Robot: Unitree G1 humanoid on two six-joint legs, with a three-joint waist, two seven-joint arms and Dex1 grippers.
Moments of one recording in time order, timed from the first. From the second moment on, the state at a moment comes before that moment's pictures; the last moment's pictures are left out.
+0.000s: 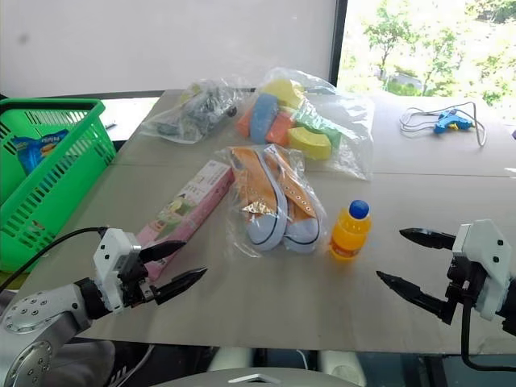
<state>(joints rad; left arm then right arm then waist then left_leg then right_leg) 0.40 0.68 0.38 -0.65 -0.59 0.60 -0.83 0.46 -0.82 -0.68 -0.76 0.72 0.61 1.04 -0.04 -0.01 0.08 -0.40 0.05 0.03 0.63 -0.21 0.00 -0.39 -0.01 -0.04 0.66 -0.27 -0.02</state>
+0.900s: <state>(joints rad) -0.22 0.85 0.22 -0.43 -0.54 1.19 -0.43 0.02 -0.89 -0.31 -0.79 0.85 0.53 0.96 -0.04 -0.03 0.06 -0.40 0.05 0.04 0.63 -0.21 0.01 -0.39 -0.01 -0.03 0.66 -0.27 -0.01</state>
